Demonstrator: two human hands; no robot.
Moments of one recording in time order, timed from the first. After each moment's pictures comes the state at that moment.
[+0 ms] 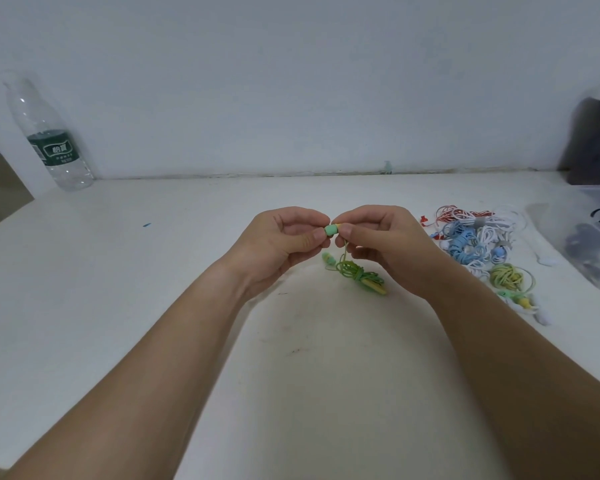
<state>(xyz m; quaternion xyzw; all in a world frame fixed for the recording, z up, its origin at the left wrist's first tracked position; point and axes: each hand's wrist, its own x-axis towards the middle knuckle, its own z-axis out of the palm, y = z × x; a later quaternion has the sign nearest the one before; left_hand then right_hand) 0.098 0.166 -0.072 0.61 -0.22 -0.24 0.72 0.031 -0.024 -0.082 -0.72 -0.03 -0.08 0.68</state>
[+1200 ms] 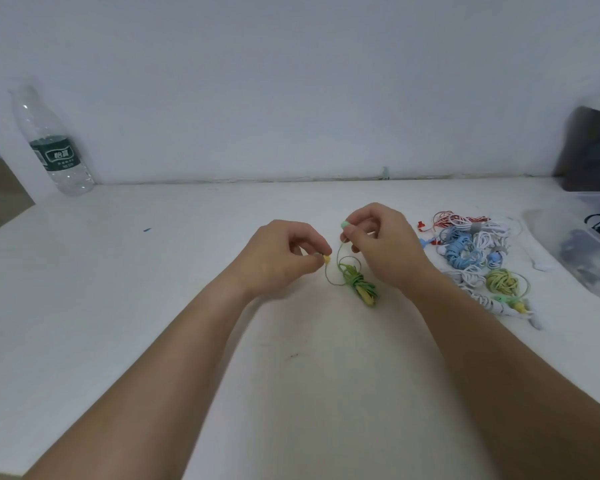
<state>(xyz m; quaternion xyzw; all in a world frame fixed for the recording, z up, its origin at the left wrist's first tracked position) 0.095 0.169 -0.072 0.83 -0.33 -0.07 0.44 0.046 -0.017 -0.091 -0.84 0.09 -0.22 0.49</state>
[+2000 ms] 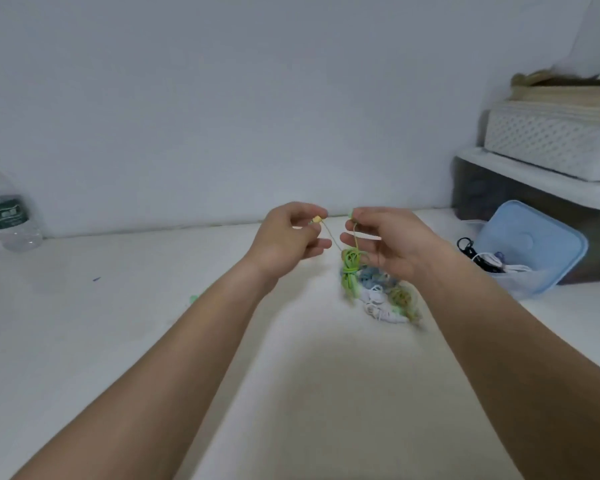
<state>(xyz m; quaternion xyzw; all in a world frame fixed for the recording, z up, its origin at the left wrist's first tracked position) 0.042 0.073 -0.005 0.71 -0.29 -0.11 0.63 -0.030 -0.088 0.001 -0.60 0.19 -0.15 0.76</state>
